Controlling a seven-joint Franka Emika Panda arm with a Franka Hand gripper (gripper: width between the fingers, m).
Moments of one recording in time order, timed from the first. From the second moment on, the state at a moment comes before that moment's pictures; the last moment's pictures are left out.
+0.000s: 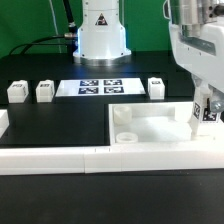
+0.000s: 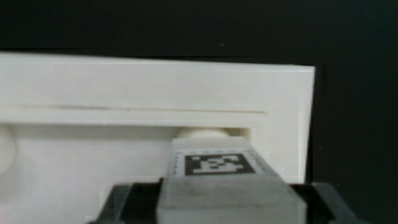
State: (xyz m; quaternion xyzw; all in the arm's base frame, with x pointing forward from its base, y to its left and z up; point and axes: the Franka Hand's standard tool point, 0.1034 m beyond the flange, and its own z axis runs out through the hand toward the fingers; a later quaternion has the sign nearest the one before) arm 0.626 0.129 0.074 -0.69 0.72 0.02 0.09
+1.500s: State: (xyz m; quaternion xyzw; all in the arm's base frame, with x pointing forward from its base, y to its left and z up) arm 0.633 0.121 0.076 -0.99 0.16 -0.03 0.05
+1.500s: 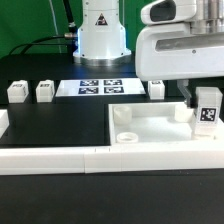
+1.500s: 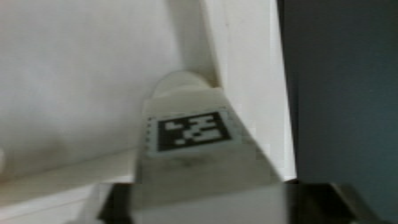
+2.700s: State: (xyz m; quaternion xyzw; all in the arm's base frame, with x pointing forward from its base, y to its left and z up) arm 0.627 0.111 0.072 -0.85 0.52 -0.01 0.10
